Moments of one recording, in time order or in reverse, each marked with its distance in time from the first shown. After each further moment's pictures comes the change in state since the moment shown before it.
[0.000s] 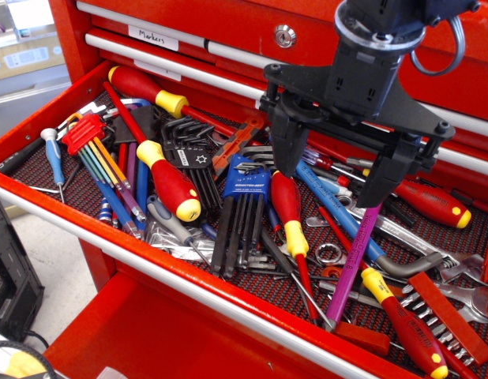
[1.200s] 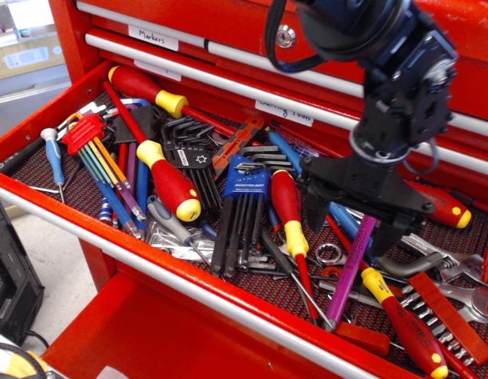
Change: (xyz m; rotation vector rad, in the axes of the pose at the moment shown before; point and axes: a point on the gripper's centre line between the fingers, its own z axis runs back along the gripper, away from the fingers) arm 0.045 -0.023 -0.112 -0.050 -0.001 -0.008
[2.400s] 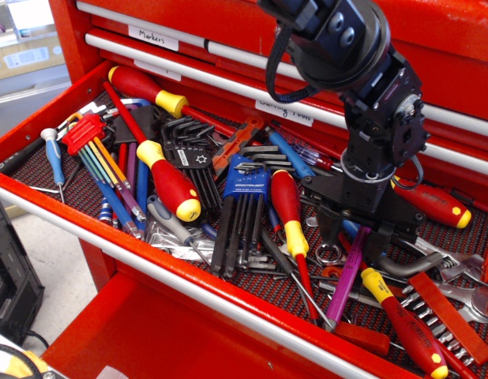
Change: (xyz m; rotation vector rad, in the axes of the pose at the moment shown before) arm 0.015 -0.006 -0.030 -0.072 -0.054 -0.020
